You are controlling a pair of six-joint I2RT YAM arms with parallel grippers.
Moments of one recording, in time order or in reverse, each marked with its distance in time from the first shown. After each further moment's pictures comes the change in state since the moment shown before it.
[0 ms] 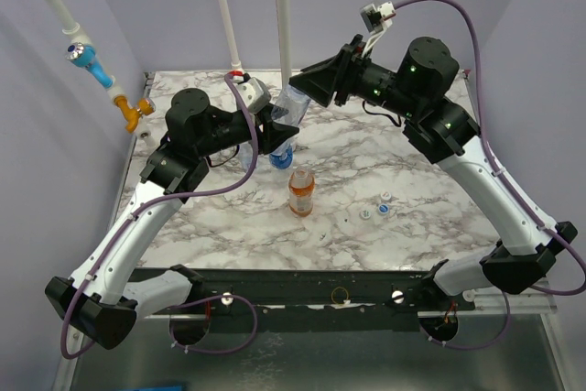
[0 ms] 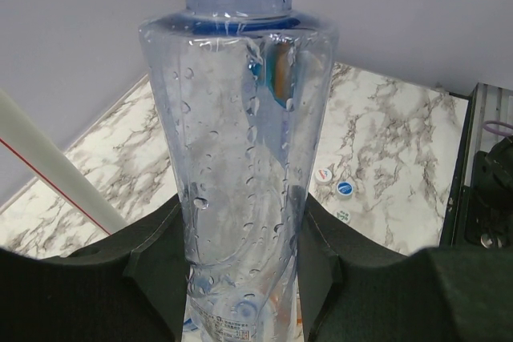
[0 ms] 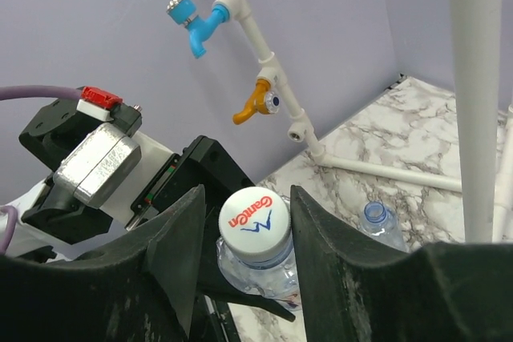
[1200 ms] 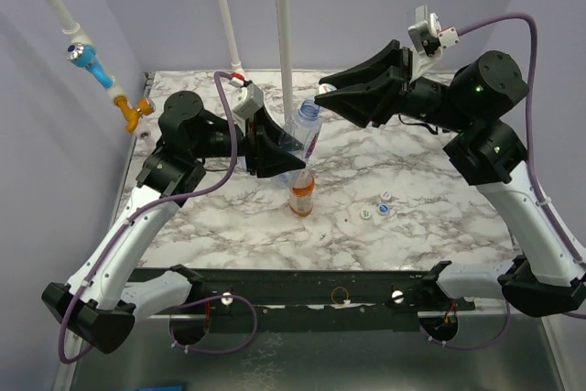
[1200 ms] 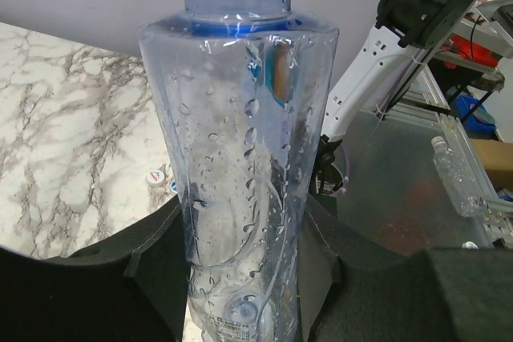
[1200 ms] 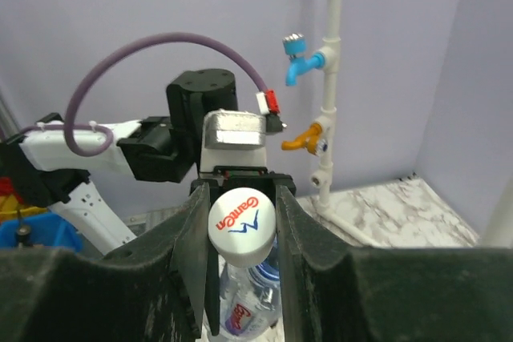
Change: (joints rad) left arm 0.004 -0.026 -0.002 0.042 0.417 -0.341; right arm 0.002 -0.156 -0.003 0.078 -0.289 -0.222
